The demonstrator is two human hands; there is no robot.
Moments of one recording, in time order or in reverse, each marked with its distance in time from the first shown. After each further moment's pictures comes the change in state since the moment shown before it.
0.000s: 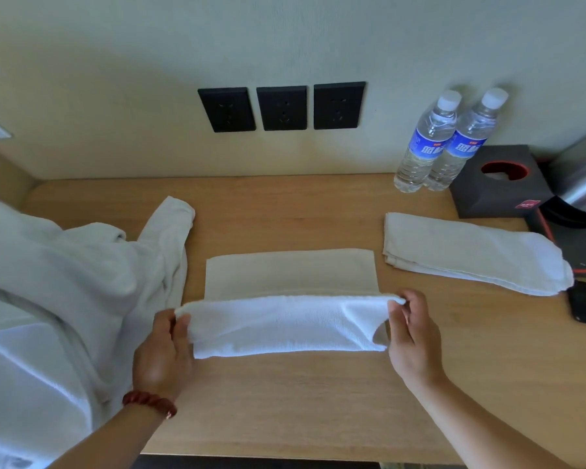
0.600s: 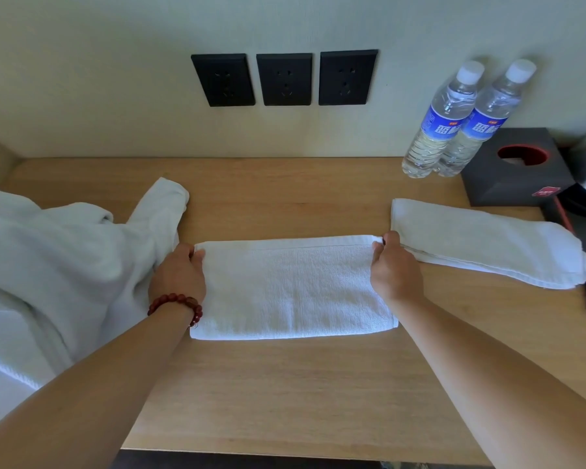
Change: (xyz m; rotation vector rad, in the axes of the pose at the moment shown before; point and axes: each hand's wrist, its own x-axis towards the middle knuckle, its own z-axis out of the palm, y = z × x) left_hand 0.093 0.038 0.046 0.265 -0.078 -0.081; right_hand 0.102 0.007 0.052 -0.466 -0.113 0.051
